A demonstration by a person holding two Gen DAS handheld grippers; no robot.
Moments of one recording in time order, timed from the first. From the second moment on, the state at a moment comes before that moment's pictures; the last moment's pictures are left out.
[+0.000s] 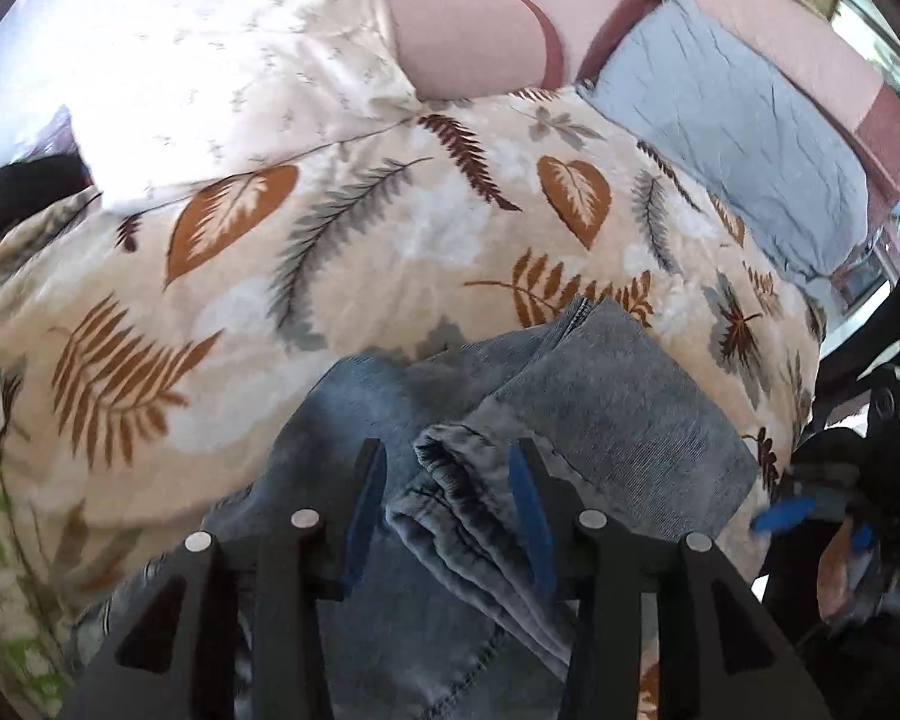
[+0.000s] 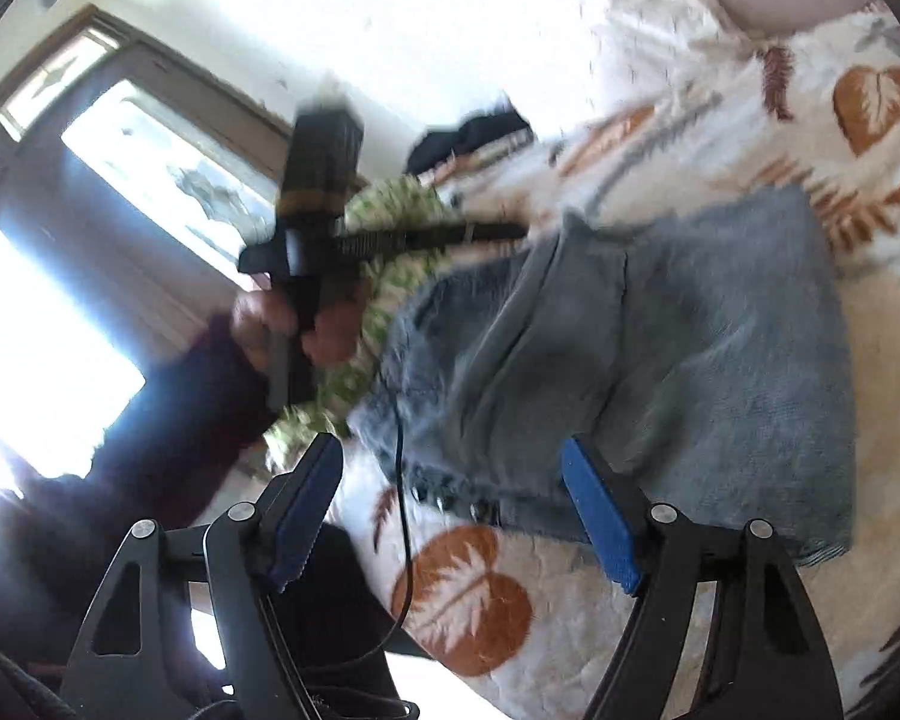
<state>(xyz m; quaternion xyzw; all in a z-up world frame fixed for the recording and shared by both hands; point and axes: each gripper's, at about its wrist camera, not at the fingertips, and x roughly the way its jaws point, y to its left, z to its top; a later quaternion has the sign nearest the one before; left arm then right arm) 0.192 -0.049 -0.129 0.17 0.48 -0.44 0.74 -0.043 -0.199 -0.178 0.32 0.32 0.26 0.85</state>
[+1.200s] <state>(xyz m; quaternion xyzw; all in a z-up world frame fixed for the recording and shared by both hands) 0.050 0.153 -0.114 0.01 0.41 -0.20 0.89 0.068 -0.126 -0.221 0.16 0.49 0.15 0.84</state>
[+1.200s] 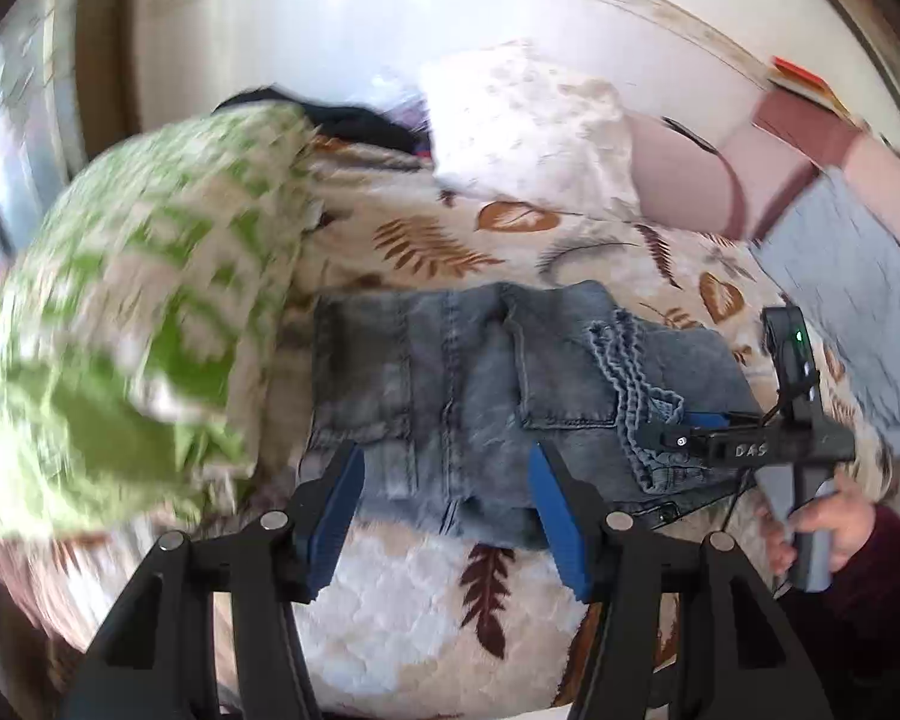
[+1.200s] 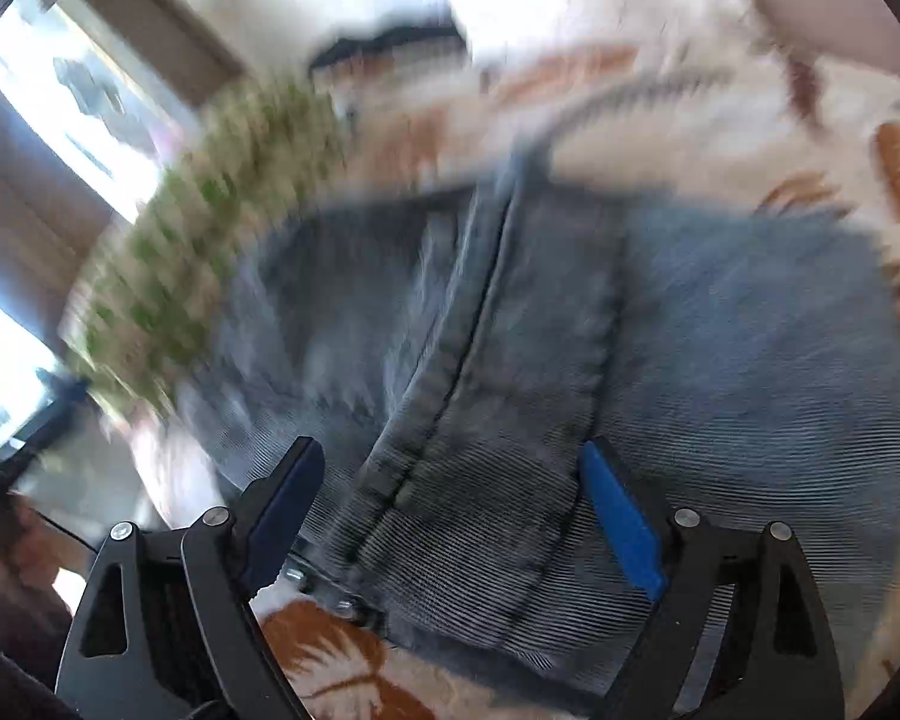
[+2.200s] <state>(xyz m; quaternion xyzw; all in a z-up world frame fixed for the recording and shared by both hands) 0.082 0.198 -0.220 -0.28 0.51 -0.10 0.80 0.273 0.090 -0.173 -0.03 0.53 0.39 0.75</state>
